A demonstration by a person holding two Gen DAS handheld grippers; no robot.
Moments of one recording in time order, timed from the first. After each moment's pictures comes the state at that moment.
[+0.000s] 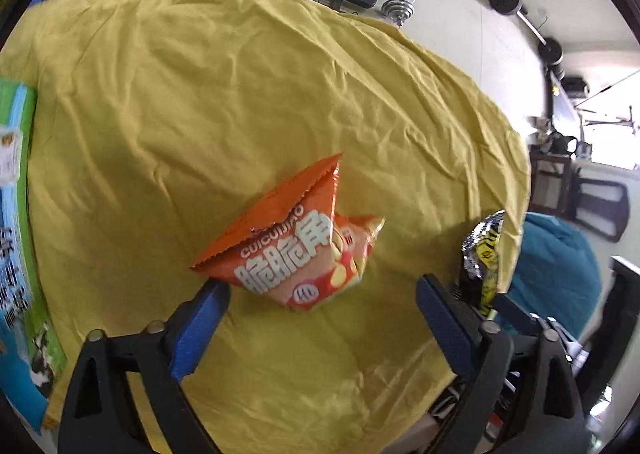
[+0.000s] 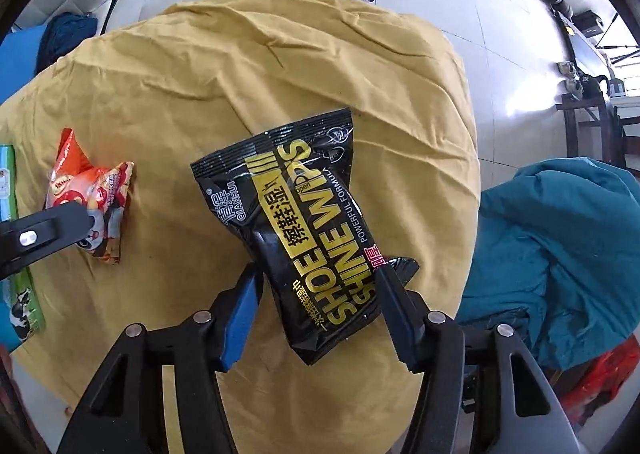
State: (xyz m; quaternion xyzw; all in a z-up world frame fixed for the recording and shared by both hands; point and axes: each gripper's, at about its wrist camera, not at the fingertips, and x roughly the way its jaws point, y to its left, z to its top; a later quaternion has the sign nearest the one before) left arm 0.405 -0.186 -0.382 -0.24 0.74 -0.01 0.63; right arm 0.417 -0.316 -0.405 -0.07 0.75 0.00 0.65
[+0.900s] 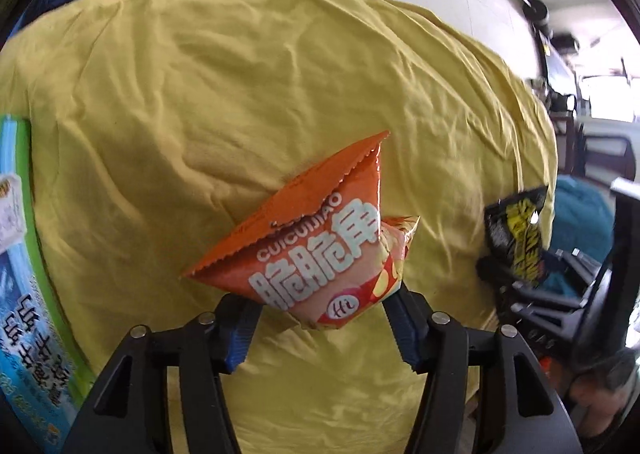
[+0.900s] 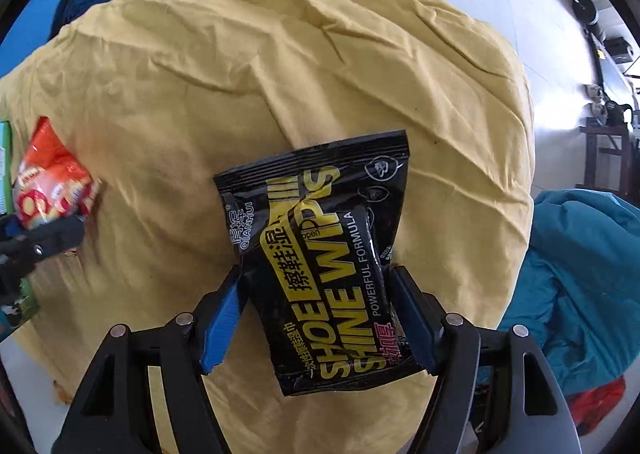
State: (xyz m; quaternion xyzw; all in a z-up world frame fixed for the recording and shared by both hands) left arm 0.407 -0.152 -0.404 -0.15 0.76 -0.06 0.63; right arm 0.454 -0.281 -0.456 -0.10 0.77 0.03 0.63
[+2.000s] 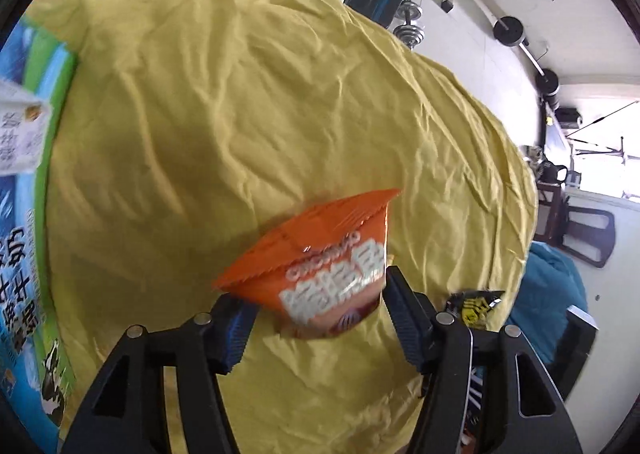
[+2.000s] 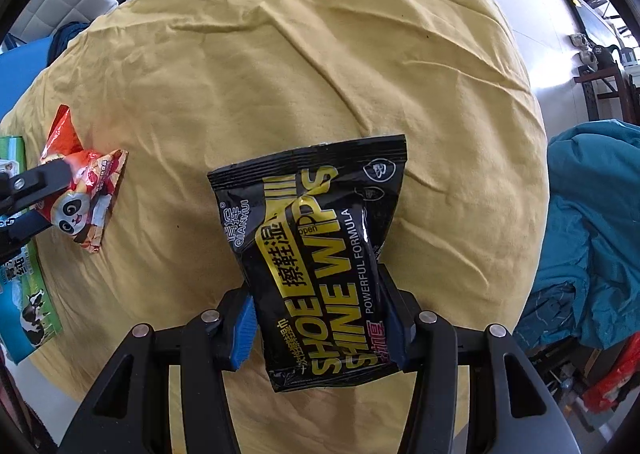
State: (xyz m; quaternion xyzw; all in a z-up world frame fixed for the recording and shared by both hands) left arm 0.394 -0.097 -0.393 -0.28 0.71 0.00 0.65; right arm 0.383 -0.241 -0.448 -0.01 0.76 -0.01 0.65
